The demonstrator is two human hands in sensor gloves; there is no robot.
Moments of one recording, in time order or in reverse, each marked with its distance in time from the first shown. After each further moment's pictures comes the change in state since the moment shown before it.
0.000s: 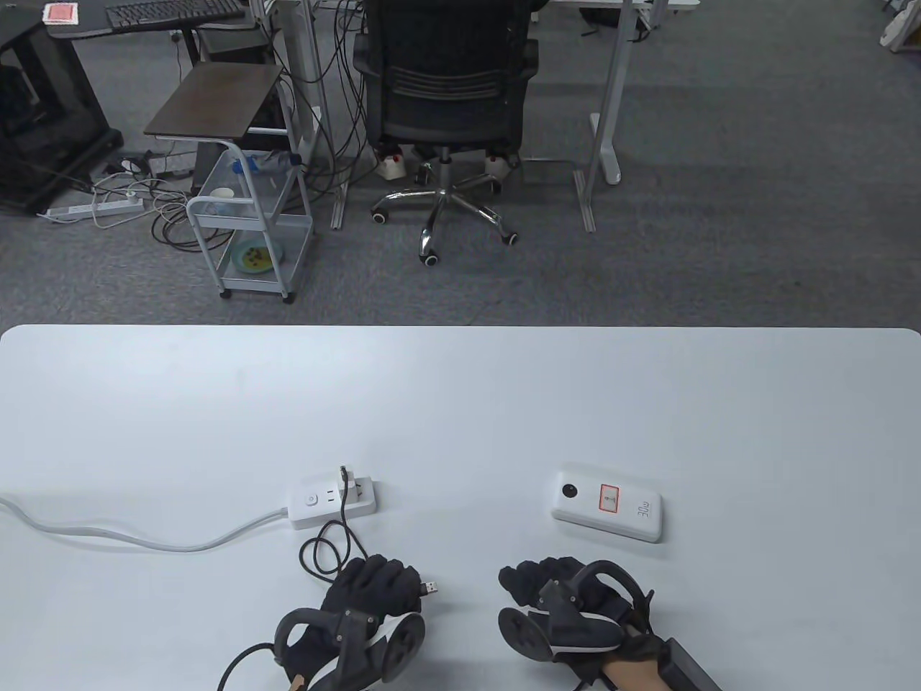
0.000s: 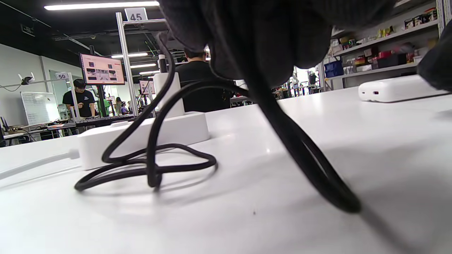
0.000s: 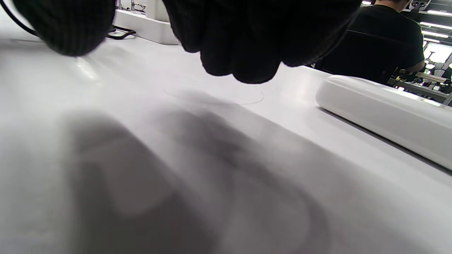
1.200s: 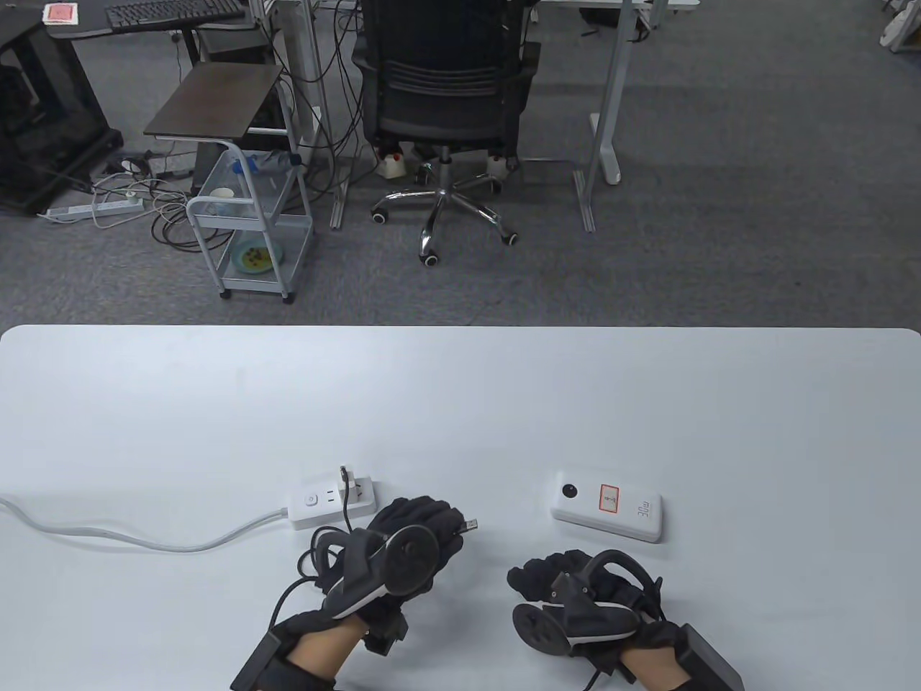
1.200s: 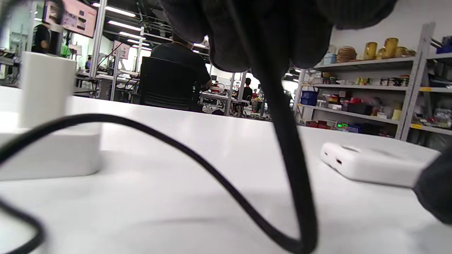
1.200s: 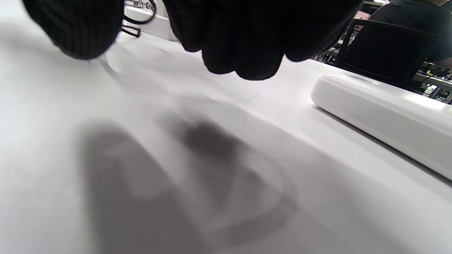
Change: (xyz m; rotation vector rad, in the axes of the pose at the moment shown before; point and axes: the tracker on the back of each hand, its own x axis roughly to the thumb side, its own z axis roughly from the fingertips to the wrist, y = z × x) left_hand 0.001 0.015 -0.087 -0.030 -0.037 0.354; right_hand -0.017 0.002 0.005 0.013 -0.086 0.002
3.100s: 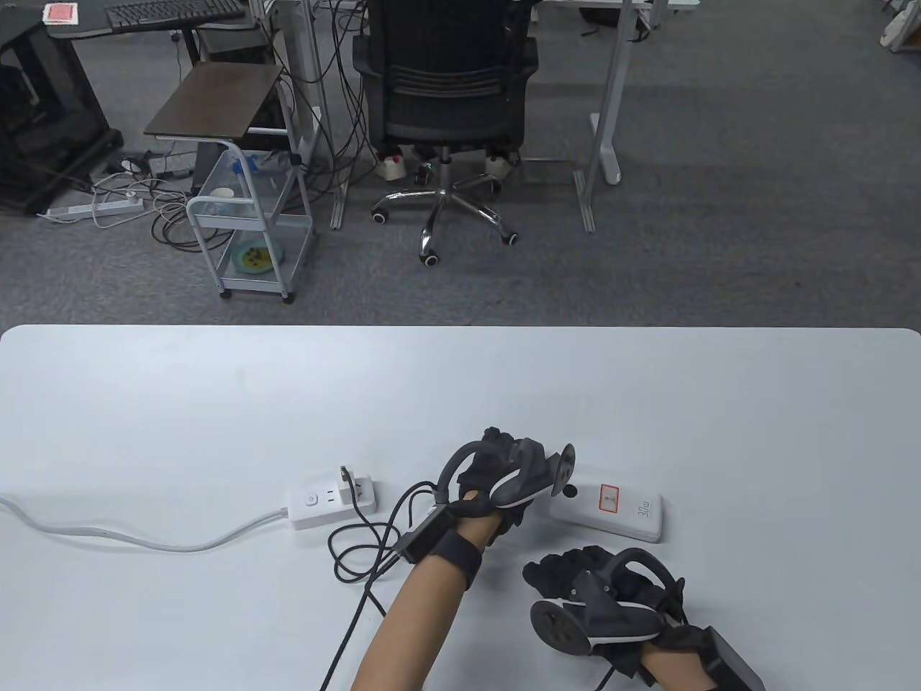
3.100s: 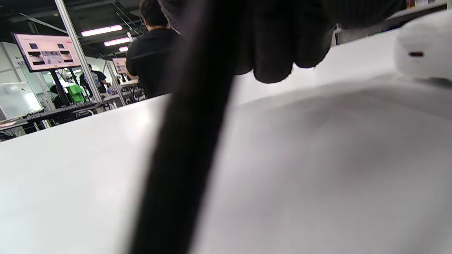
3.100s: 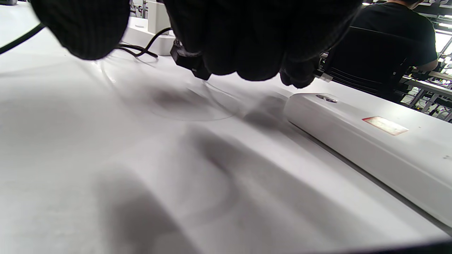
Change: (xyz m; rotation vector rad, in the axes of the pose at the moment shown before) left_hand 0.092 -0.090 -0.151 -0.127 0.017 -0.445; right_hand -0.010 -0.017 0.018 0.004 0.030 -0.004
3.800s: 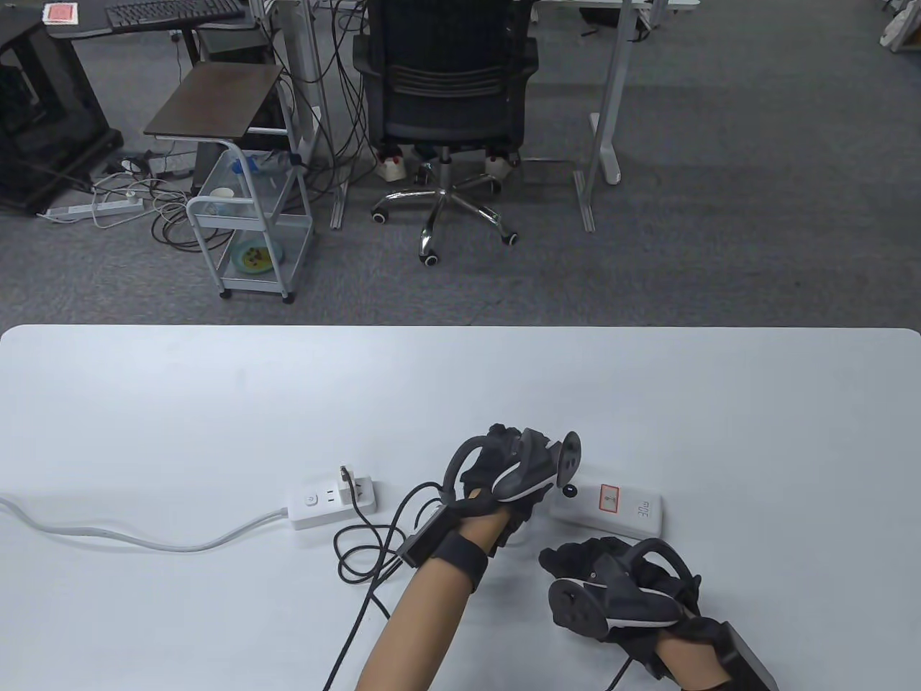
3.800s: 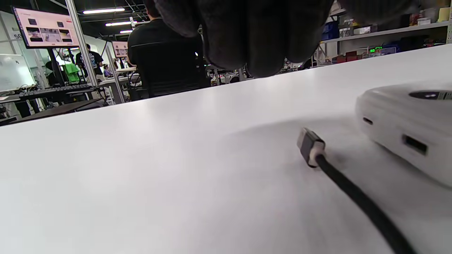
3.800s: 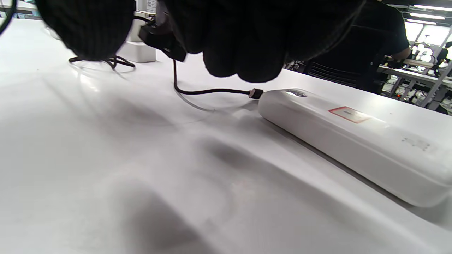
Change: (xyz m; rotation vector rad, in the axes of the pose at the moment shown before) left_hand -0.005 0.030 0.011 -0.044 0.001 0.095; right_hand -0.027 0.001 0.005 0.000 0.085 -0.070
